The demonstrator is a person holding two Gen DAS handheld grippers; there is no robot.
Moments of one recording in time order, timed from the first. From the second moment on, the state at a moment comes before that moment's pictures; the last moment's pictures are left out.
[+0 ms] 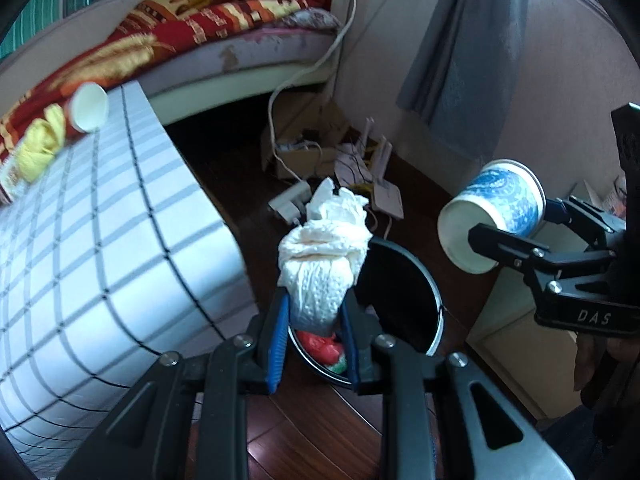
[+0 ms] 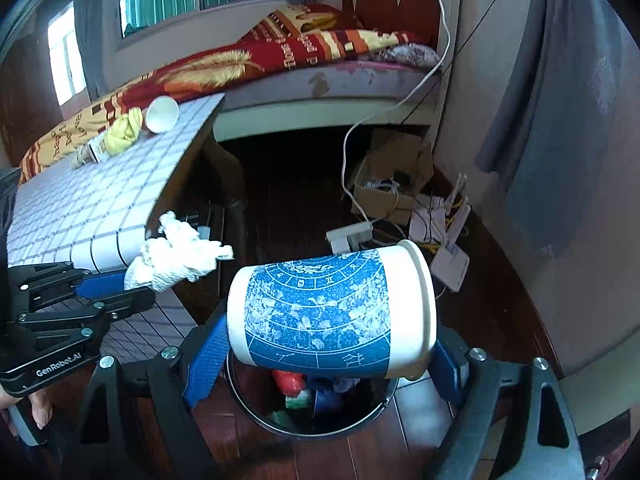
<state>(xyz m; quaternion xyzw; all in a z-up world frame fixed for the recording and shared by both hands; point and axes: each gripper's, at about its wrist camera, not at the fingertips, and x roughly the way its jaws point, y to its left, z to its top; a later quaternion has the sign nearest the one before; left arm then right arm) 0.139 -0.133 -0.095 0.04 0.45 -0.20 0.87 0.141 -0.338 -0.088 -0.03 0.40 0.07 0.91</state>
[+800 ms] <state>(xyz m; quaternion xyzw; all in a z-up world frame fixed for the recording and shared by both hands) 0.173 -0.167 -0.188 0.07 0.52 -0.21 0.83 0.190 -0.376 -0.221 -0.07 0.52 0.06 0.85</state>
